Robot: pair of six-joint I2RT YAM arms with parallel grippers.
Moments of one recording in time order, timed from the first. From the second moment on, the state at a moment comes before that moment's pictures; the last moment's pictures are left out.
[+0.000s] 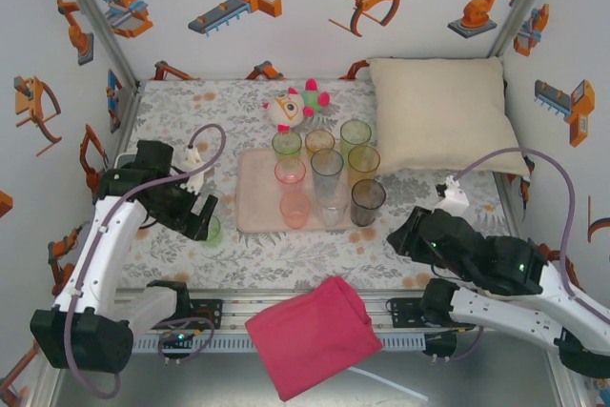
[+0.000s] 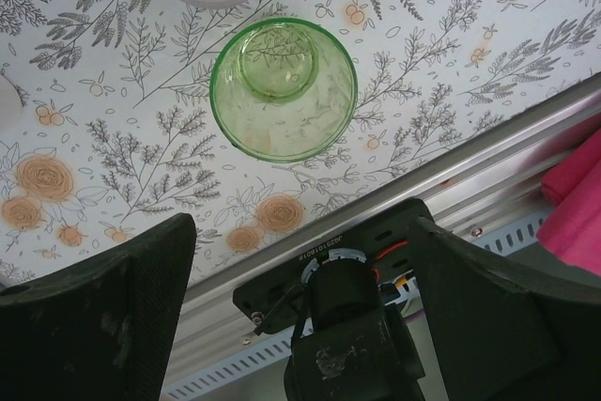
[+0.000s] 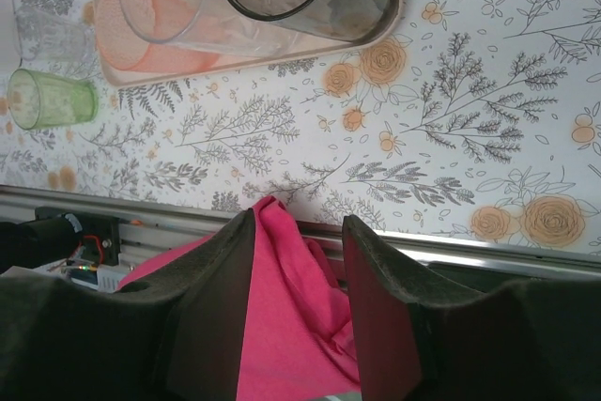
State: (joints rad) left arm -0.15 1.05 1.02 -1.23 0.20 0.38; right arm 1.09 0.53 0.91 -1.18 0.43 1.09
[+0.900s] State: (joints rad) left arm -0.15 1.07 0.92 -1.04 0.09 0.37; right arm 1.09 0.53 0.88 -1.19 0.46 1.11
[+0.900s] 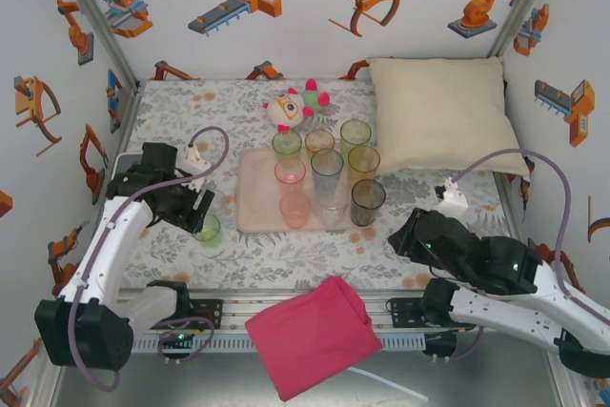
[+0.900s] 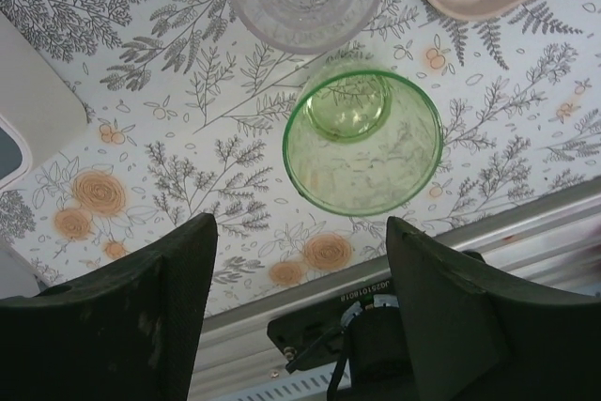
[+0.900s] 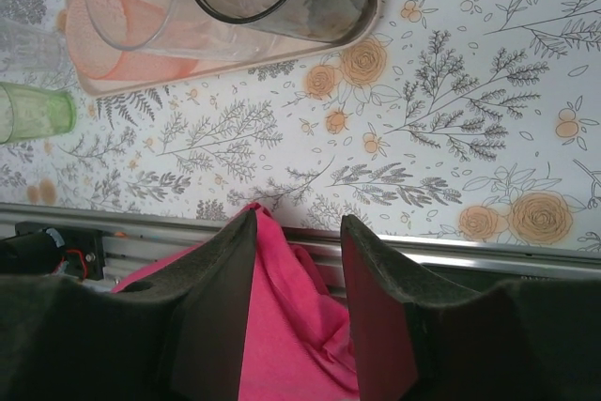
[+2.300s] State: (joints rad) left arm -0.15 1.13 0.73 -0.82 0.11 0.39; right arm 1.09 0.49 0.87 -1.19 0.46 1.12
